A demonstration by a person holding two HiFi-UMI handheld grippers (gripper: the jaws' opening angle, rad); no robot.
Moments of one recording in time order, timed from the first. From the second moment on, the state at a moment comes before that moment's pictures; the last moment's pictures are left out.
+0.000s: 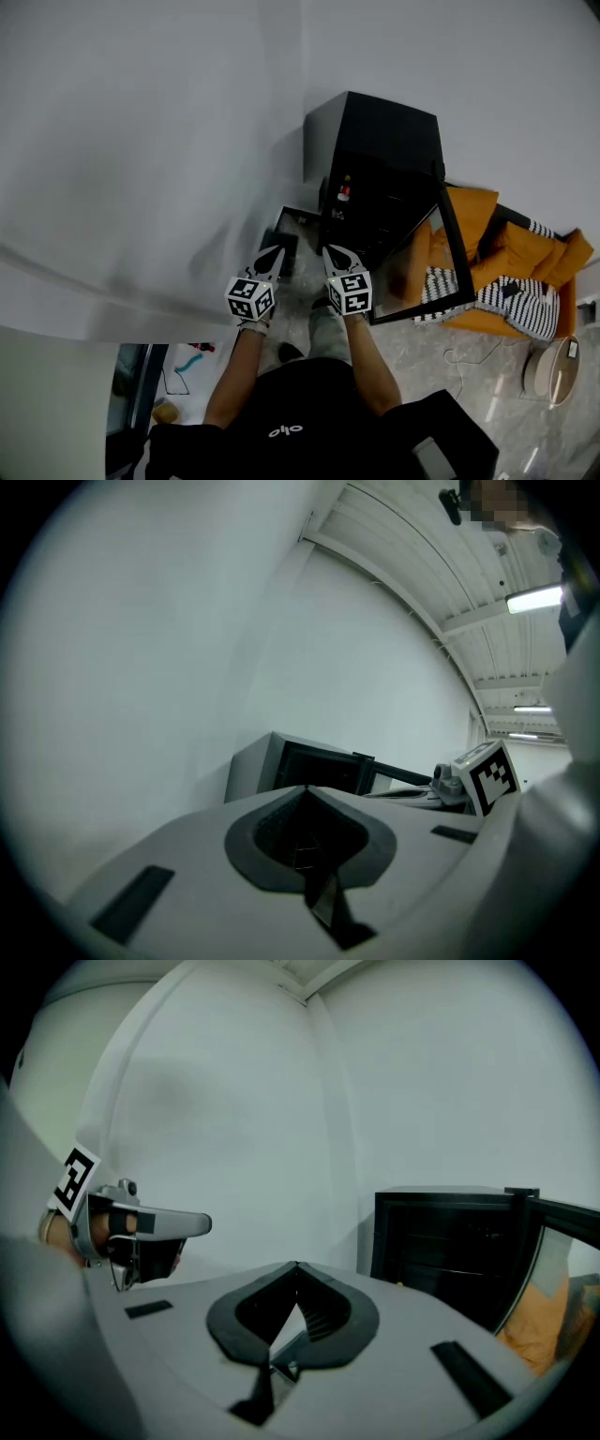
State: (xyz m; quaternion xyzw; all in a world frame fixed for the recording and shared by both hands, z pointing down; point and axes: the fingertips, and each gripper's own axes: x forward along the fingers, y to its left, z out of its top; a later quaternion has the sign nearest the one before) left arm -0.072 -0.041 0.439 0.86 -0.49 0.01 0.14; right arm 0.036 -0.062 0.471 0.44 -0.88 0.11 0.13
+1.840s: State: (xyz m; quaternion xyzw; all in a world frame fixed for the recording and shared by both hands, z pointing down) left arm 0.198 0.008 0.414 0.86 -0.49 0.07 0.10; right arm 0.323 0.033 0.443 0.45 -0.88 0.13 0.10
